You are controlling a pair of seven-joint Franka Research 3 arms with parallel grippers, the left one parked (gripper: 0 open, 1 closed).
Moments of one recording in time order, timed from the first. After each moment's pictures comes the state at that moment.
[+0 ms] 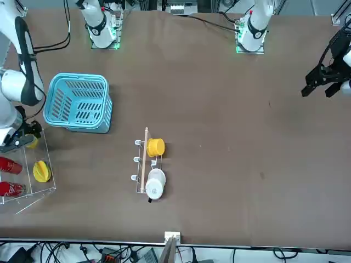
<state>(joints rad) -0.26 0.41 -0.08 -1.93 -0.43 2.47 -0.55</state>
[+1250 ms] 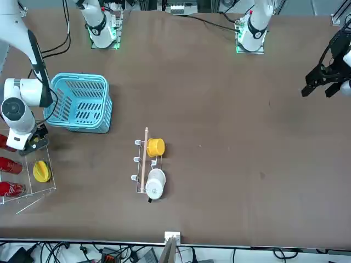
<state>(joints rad) -0.26 0.51 -0.08 -1.93 -0.74 2.52 -0.34</state>
